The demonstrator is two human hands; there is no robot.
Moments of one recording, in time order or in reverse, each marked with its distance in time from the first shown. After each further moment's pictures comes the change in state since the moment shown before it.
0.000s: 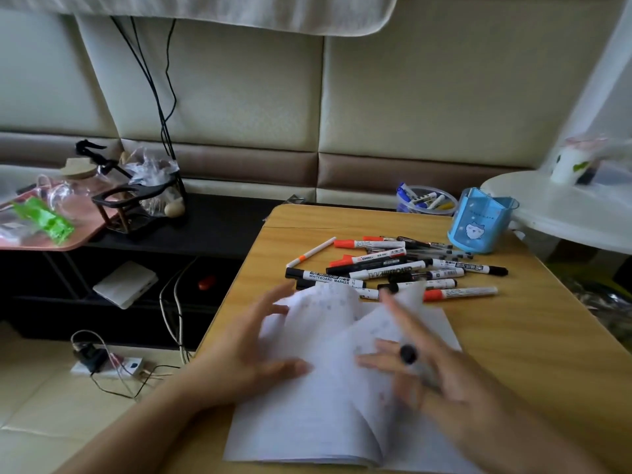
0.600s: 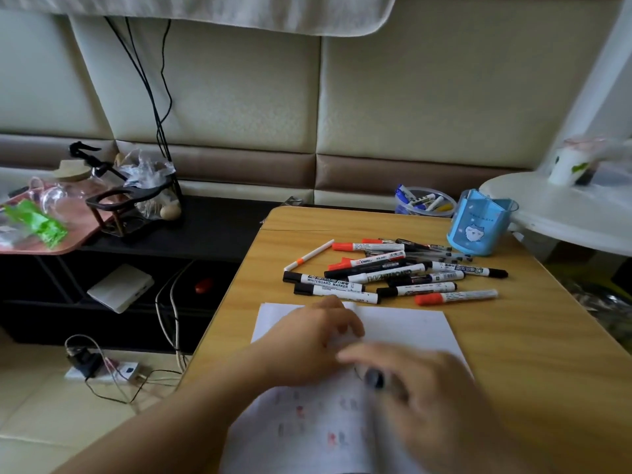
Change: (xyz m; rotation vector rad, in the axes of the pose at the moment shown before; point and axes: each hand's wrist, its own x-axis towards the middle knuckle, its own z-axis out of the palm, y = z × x) left_hand 0.059 0.042 0.037 0.336 -0.171 0.140; right_hand 0.026 0.014 0.030 -0.698 0.382 -0.258
